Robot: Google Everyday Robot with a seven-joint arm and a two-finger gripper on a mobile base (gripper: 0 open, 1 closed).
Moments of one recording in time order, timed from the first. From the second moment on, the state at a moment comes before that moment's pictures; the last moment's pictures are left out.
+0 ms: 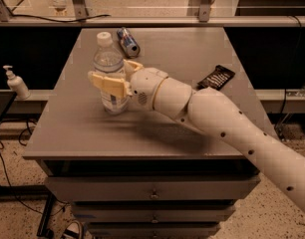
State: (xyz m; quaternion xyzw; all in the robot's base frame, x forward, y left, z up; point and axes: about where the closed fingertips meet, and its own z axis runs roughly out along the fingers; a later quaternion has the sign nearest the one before) arm 0.571 0.094 0.924 -0.61 -0.29 -0.62 0.40
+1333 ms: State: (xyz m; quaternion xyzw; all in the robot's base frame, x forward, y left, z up) arm 0.525 0.035 0.946 -0.62 -0.32 -0.62 0.36
